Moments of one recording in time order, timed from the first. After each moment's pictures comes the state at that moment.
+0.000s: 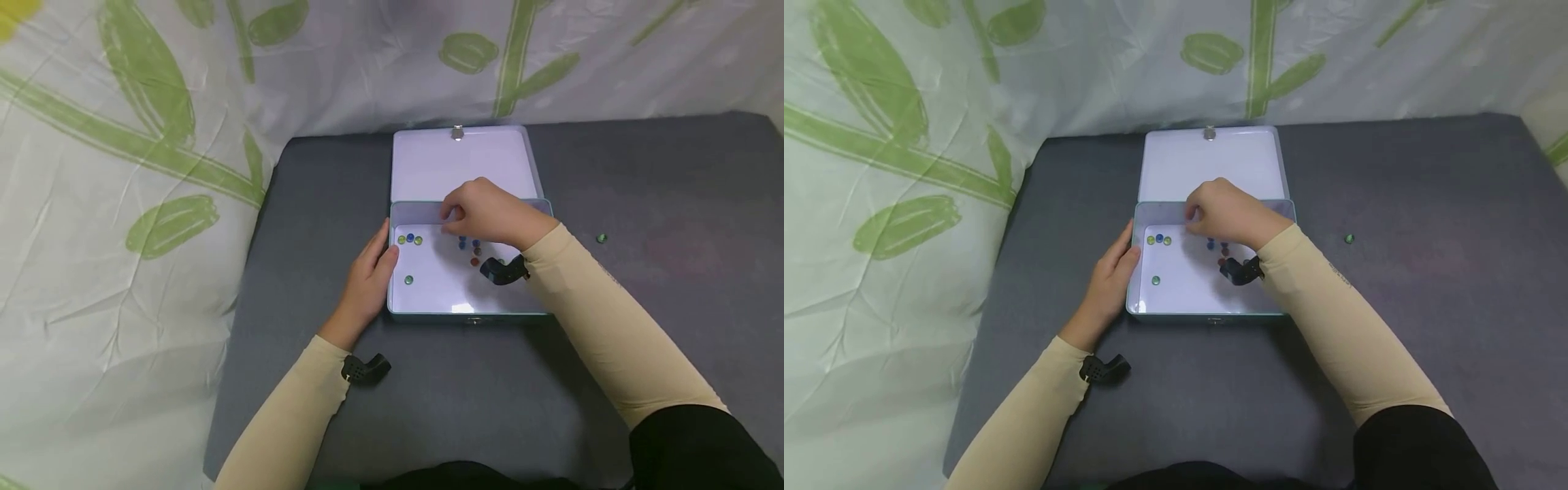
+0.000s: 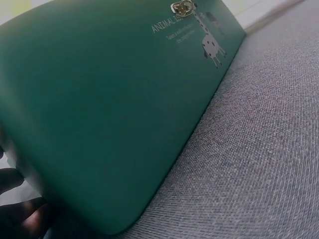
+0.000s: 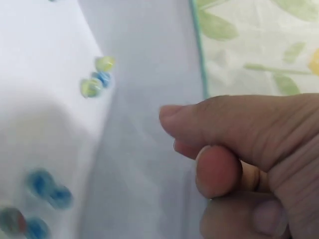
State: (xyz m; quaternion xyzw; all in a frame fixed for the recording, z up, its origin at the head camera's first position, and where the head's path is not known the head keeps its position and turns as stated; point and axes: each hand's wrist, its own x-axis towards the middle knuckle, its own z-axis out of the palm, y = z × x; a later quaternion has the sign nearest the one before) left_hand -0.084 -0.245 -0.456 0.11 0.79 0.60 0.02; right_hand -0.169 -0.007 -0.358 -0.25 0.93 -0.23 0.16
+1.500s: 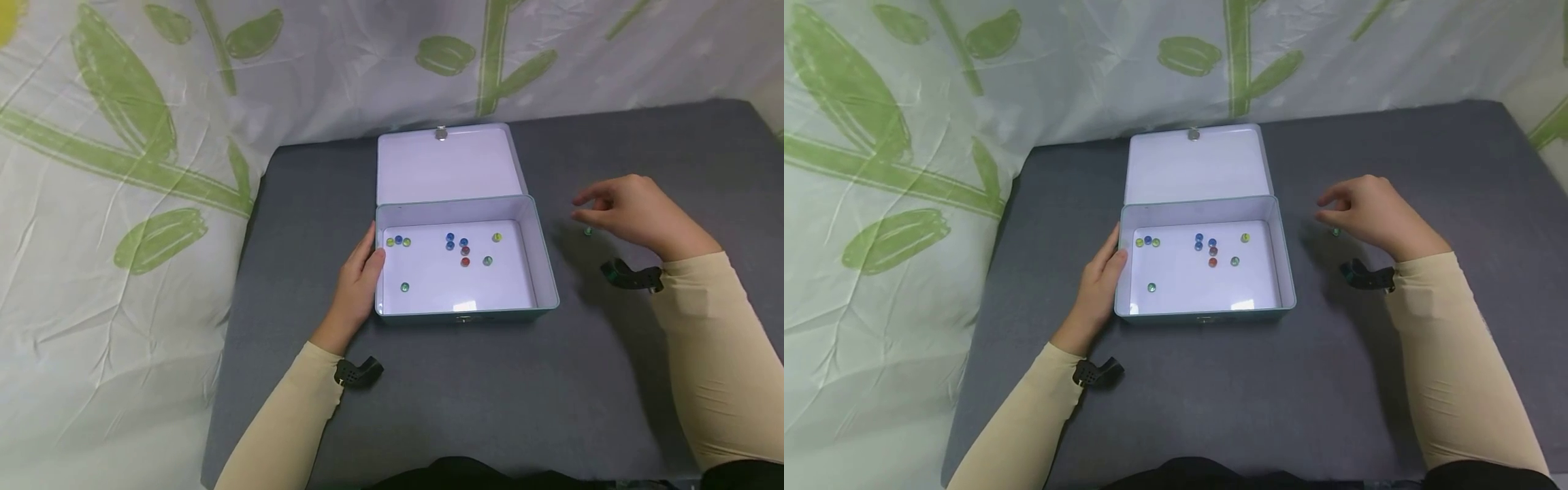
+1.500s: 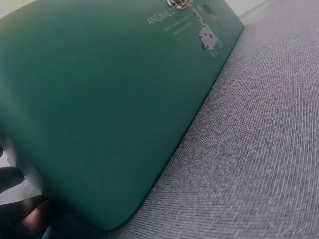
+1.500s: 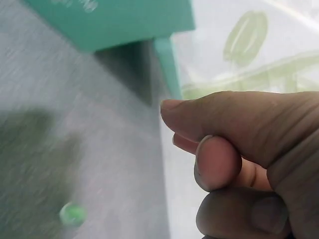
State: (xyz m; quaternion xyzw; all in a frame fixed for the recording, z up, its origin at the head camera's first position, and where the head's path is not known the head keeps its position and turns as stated) left_hand -0.092 -0.267 -0.457 0.10 0.80 0.59 0.01; right_hand -0.127 0.165 -0.355 -0.05 0.96 -0.23 0.12
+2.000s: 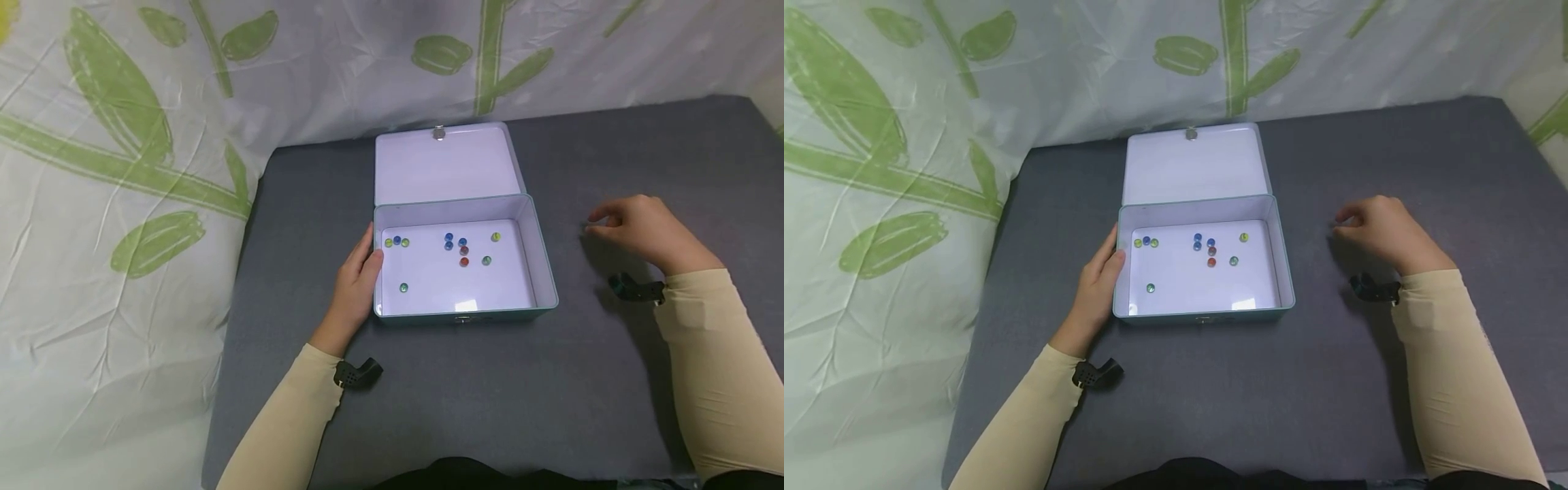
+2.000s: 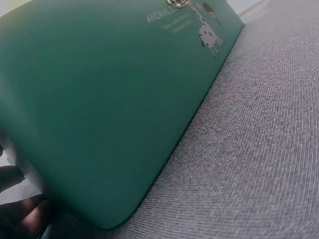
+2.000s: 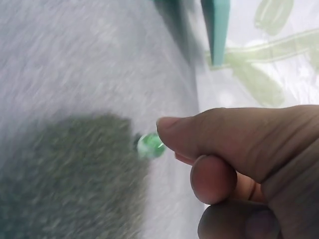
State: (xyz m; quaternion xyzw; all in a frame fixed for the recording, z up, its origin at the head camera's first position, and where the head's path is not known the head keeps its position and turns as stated) left_hand -0.093 -0.267 -0.460 0.10 0.80 0.60 0.02; right_hand -0.116 0.194 -0.389 -0.05 0.97 -0.22 0.12
